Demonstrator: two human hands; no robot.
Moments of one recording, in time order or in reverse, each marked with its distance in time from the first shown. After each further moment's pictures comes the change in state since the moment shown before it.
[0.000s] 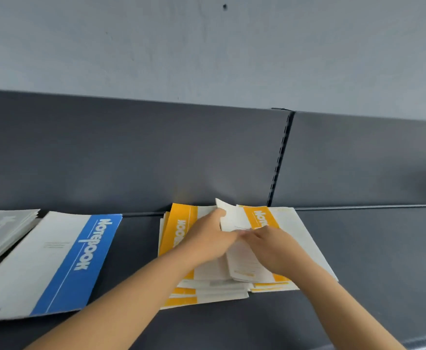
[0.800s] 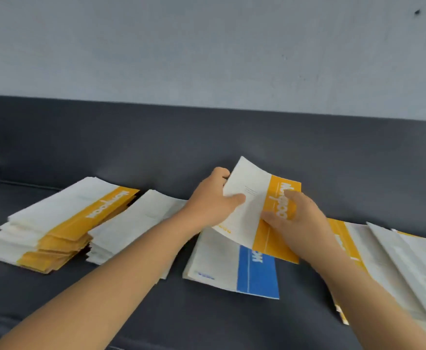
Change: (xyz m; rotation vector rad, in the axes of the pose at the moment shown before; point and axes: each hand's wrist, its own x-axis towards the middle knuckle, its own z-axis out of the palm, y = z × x) left_hand -0.097 -0.126 -0.221 -0.013 0.473 0.057; right_hand 0.000 -0.232 0.059 0.427 0.234 -0.195
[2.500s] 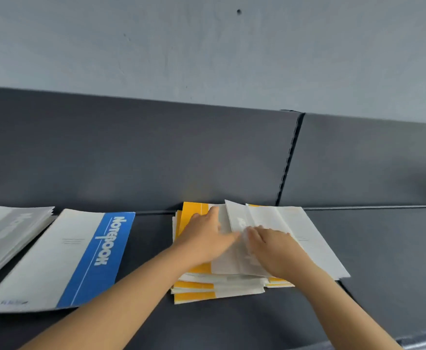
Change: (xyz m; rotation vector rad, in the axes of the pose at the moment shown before) left_hand -0.013 0.101 0.214 0.173 -0.467 0.034; right_hand -0.023 0.178 -0.126 -0.575 -0.222 0.191
